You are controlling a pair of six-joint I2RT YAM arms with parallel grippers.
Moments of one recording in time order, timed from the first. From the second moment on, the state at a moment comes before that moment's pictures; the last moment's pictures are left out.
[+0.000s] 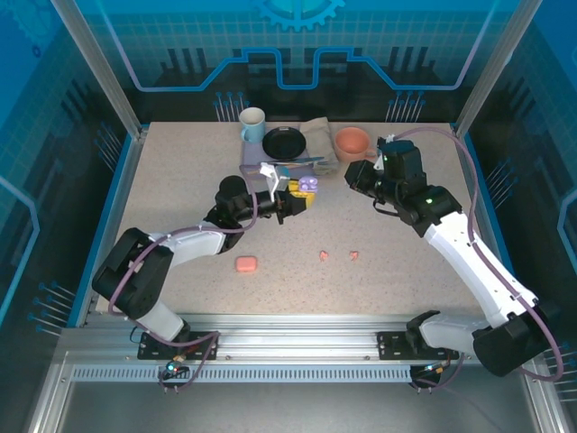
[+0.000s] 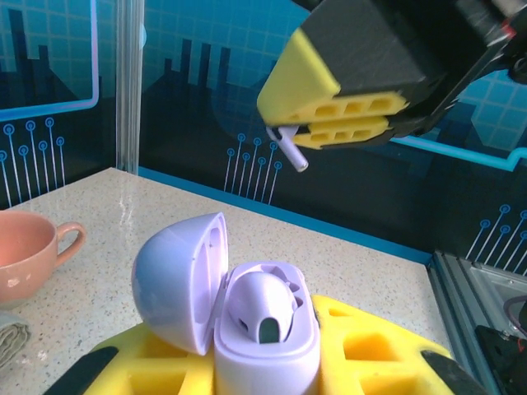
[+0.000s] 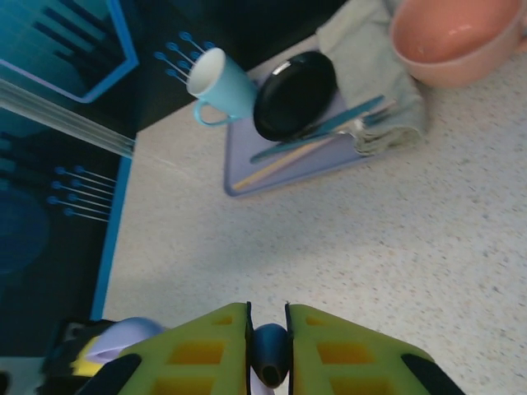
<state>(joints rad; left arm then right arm) -0.50 1.60 0.79 0.87 0.73 -0.22 0.43 1.21 1.22 -0.55 -0.07 0.77</state>
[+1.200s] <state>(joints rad) -0.53 1.67 0.92 0.92 0.72 -0.30 0.56 1.16 1.02 -0.06 -0.03 0.77</state>
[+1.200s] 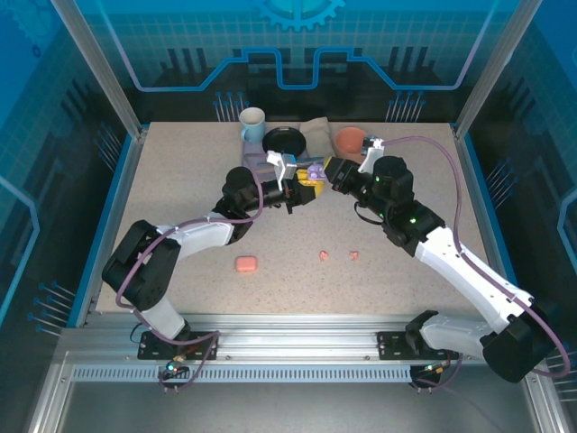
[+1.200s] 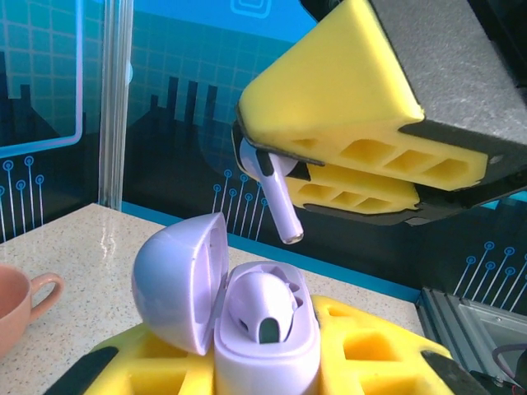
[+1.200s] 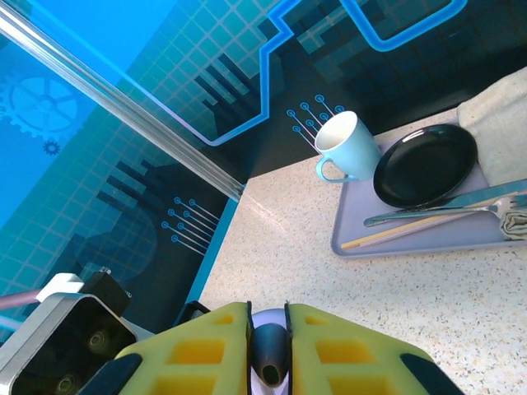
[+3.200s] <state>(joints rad) -0.53 1.67 0.93 0.86 0.77 -0.32 0.28 1.36 1.36 -0.30 -0.45 0.65</state>
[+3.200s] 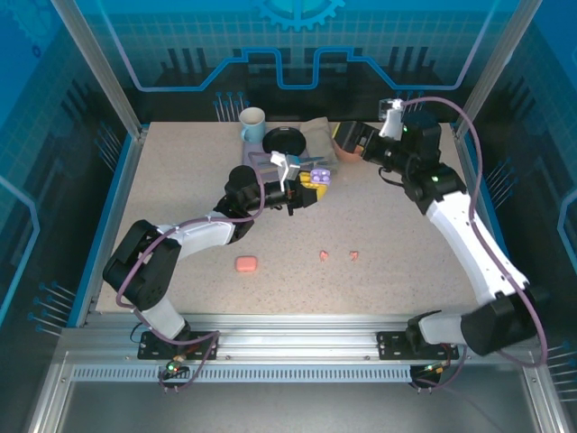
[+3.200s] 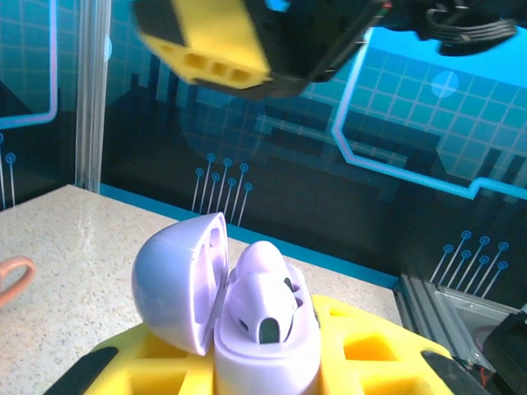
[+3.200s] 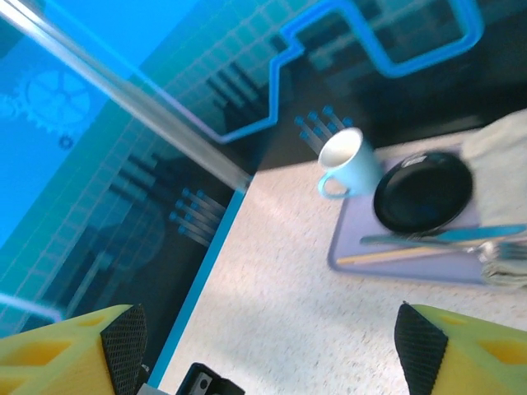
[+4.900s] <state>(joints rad) -0.47 2.09 1.30 0.19 0.65 -0.72 0.32 1.23 1.03 -0.57 -0.29 0.67</state>
